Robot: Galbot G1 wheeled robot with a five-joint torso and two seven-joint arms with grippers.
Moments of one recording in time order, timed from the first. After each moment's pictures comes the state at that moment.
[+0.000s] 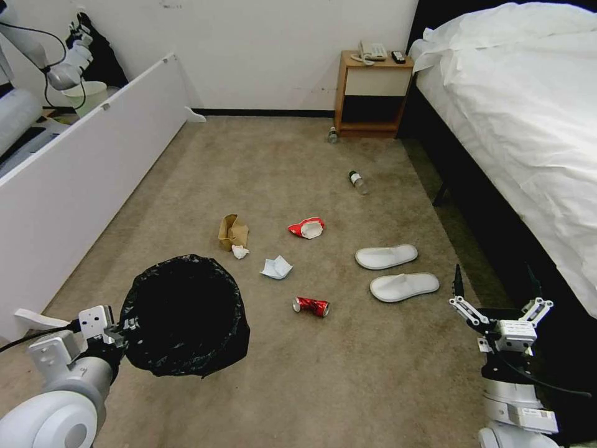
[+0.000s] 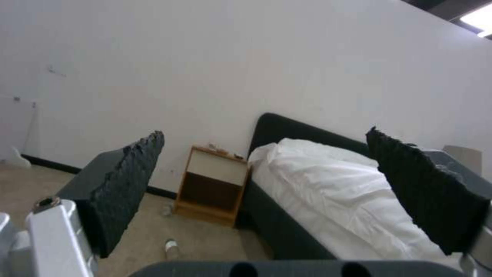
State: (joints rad) left arm 1.61 -1.29 -0.85 -2.36 -0.76 0.74 -0.38; right arm -1.63 1.49 0.80 2.07 -0.09 0.58 0.04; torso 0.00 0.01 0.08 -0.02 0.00
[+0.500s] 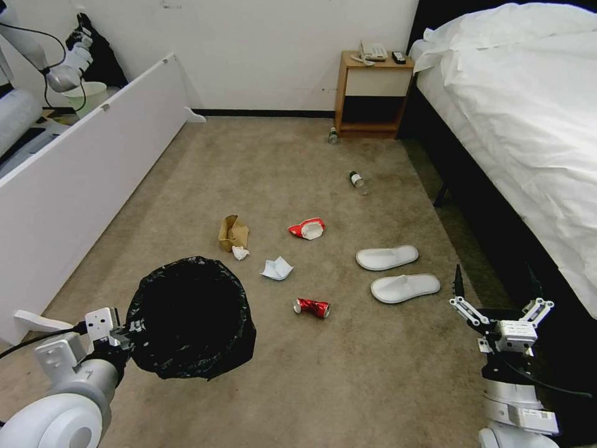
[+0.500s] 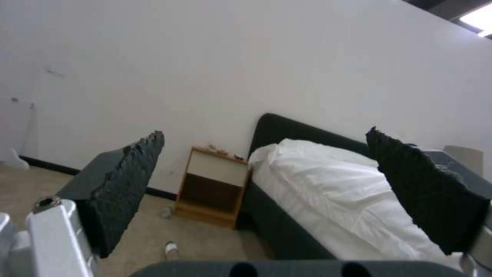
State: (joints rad) left arm 1.62 -1.30 -0.84 -2.37 -0.76 0.74 -0.38; right arm -1.63 1.50 0.80 2.07 -0.08 0.58 0.04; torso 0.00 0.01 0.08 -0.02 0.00
